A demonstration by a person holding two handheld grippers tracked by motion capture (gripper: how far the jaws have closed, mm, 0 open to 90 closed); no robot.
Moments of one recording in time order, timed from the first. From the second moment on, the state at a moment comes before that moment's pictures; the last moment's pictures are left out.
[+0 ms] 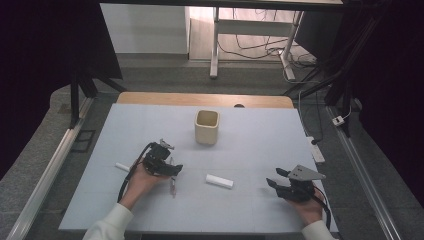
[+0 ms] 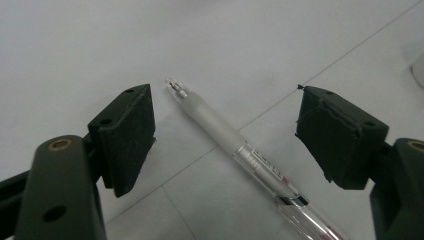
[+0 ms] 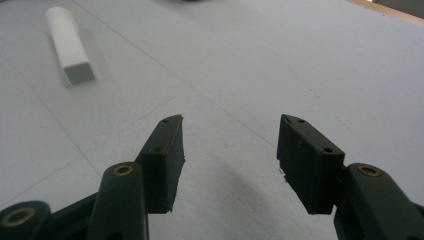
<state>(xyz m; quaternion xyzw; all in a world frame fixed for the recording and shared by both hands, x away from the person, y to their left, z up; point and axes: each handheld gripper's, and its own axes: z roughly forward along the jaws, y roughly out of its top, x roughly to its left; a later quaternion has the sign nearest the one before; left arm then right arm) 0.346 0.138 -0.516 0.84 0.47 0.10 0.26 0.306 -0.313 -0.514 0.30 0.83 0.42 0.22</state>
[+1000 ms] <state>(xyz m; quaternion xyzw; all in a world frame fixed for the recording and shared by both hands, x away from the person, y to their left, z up) 0.347 0.140 -0.523 0.85 0.46 0.09 0.25 0.307 -0.312 -0.516 0.30 0.83 0.42 0.23</state>
